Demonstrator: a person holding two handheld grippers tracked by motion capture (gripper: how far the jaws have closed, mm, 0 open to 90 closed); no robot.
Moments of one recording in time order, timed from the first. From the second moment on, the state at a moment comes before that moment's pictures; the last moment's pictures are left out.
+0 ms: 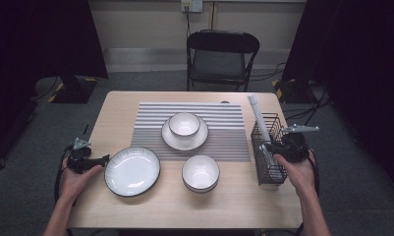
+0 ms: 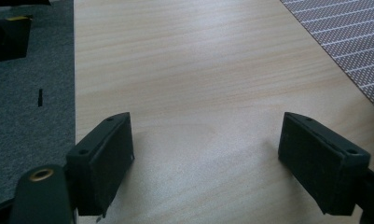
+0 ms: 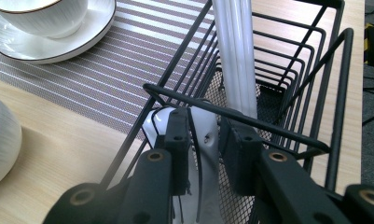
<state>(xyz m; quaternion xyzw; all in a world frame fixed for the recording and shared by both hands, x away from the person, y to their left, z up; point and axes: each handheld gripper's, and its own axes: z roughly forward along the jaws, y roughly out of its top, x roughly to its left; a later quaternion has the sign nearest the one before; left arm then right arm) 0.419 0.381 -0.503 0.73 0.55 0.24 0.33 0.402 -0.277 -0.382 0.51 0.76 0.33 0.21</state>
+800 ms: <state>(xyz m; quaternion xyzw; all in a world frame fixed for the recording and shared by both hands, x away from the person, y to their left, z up) 0.419 0.381 -0.503 0.73 0.55 0.24 0.33 0.403 -0.283 -0.382 0.51 0.77 0.33 0.20</state>
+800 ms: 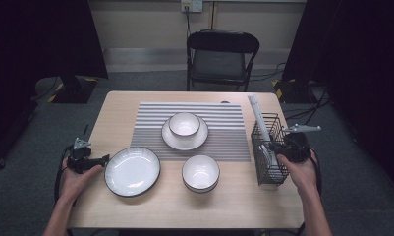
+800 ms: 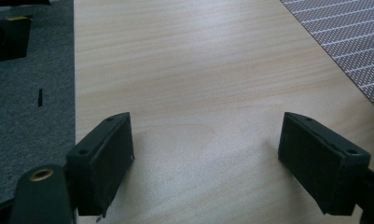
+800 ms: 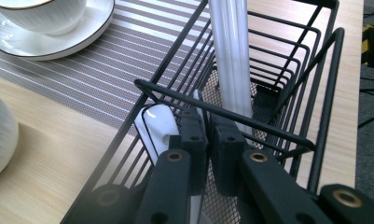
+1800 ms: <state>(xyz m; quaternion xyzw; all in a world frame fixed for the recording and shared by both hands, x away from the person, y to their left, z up) 0.419 0.381 -0.503 0.73 0.55 0.24 0.33 0.394 -0.294 -0.378 0.46 0.78 0.38 0.17</state>
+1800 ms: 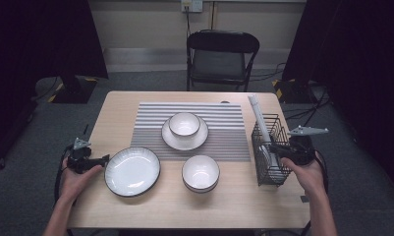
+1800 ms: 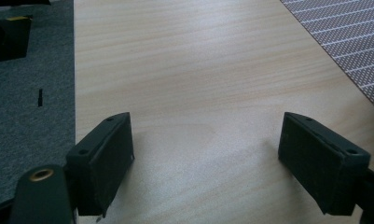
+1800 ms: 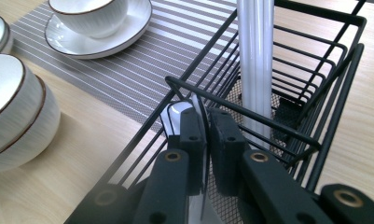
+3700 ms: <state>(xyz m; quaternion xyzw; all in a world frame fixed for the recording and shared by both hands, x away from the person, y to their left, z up) 0.419 0.381 -0.503 0.73 0.55 0.24 0.33 0.385 -0.299 -0.366 0.48 0.72 0.44 0.24</state>
